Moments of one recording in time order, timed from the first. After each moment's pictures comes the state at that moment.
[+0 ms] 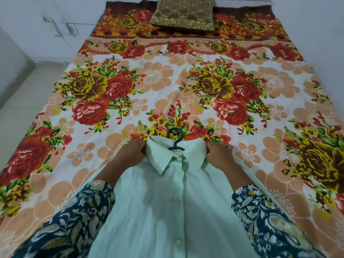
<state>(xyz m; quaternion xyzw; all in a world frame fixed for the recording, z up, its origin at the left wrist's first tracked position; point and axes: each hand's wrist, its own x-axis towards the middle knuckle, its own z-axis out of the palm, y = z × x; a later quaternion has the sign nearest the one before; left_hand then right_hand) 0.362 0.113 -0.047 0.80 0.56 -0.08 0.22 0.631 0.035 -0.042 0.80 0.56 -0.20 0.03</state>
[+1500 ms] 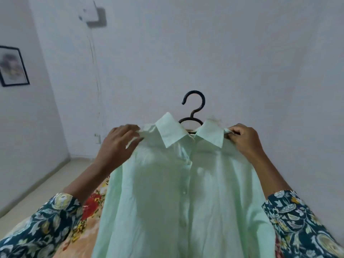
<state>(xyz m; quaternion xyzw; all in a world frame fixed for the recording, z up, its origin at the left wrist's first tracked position) 0.271 -0.149 0.439 0.82 0.30 0.45 -0.19 0.627 -0.215 0.460 0.64 0.59 0.04 -0.48</state>
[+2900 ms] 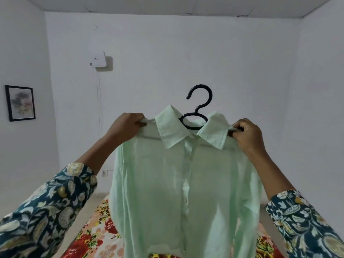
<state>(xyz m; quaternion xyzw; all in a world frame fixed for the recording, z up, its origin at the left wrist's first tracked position) 0.301 -0.151 0.597 0.79 0.44 0.43 -0.05 0.619 -0.240 0.573 0.57 0.55 0.09 -0.60</state>
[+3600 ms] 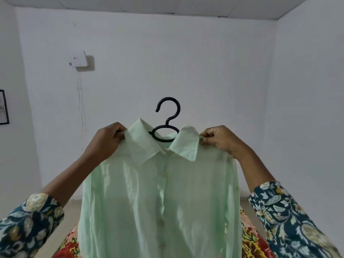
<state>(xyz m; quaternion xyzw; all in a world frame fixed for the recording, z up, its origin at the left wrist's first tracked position) 0.311 -0.181 0.567 0.76 0.42 0.50 0.04 0.619 -0.264 0.578 0.57 0.65 -0.17 -0.47</state>
